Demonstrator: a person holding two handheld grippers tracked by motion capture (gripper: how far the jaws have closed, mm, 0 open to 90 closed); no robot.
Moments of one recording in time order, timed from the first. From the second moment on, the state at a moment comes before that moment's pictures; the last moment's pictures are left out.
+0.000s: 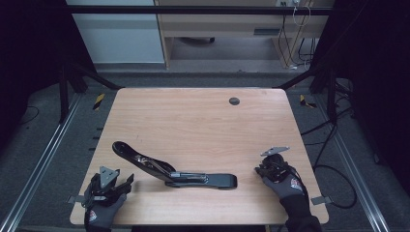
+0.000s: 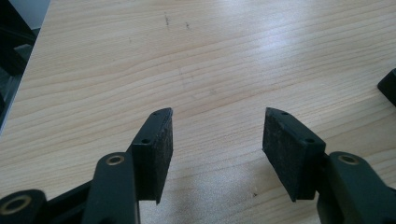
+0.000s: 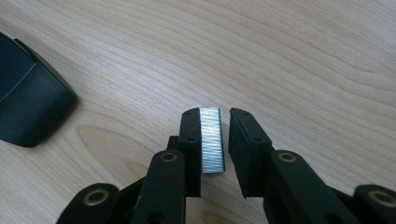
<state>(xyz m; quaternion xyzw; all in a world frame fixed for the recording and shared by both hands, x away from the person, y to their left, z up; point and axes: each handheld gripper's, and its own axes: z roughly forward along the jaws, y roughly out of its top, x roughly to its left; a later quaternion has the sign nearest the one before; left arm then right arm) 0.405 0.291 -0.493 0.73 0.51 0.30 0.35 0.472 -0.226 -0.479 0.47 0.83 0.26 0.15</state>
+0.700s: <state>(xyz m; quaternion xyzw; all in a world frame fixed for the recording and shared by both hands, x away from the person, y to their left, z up) 0.405 0.291 -0.493 0.73 0.51 0.30 0.35 0.471 -0.224 -0.471 0.45 0.84 0.26 0.15</state>
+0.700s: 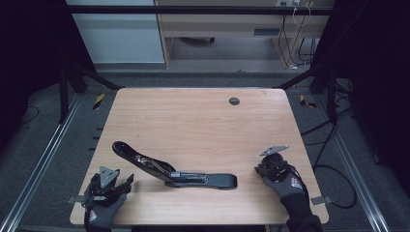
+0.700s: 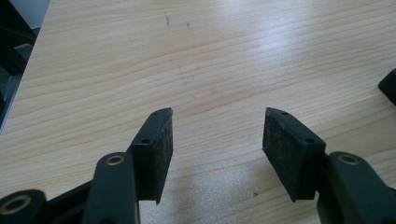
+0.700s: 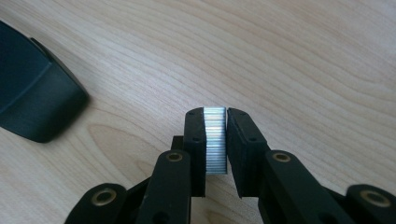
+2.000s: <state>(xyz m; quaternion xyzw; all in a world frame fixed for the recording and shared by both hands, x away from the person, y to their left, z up) 0.406 0.291 -0.494 0.73 0.51 0.30 0.35 0.465 -0.191 -0.420 0.33 0.87 0.34 0.15</state>
